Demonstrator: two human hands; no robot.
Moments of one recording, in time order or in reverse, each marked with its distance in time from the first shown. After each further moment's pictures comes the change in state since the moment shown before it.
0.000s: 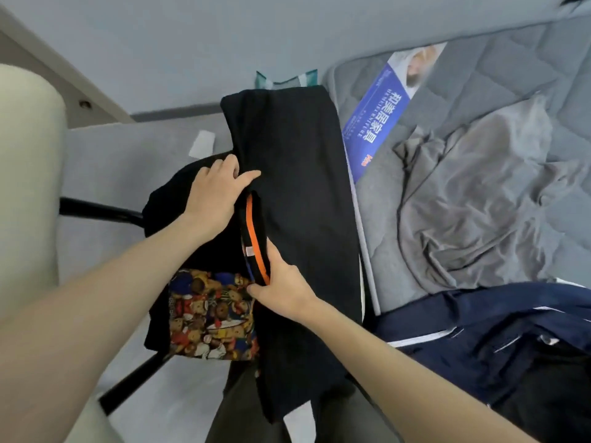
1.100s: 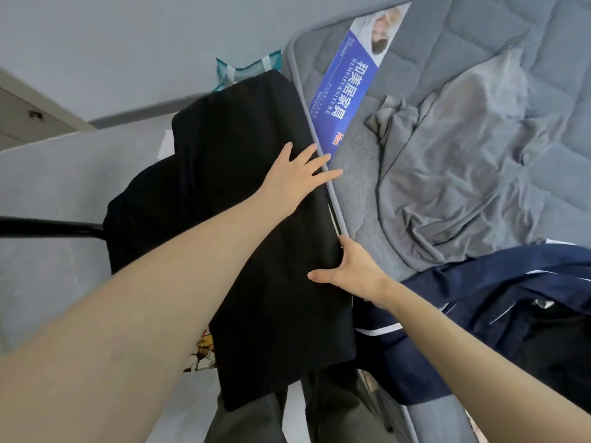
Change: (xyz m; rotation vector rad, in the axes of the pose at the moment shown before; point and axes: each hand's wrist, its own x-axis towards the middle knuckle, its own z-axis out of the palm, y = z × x) left_hand 0.076 0.131 0.022 0.399 -0.241 0.463; right_hand -0.021 0.089 -0.094 0.161 0.195 0.196
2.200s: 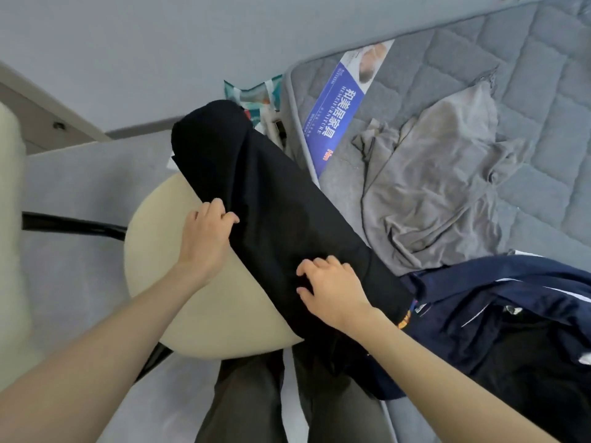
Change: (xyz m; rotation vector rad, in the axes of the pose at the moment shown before) left_hand -0.134 0.004 0.043 -0.409 0.207 -0.538; right_hand -0.058 -0.018 0.015 -0.933 0.092 -0.314
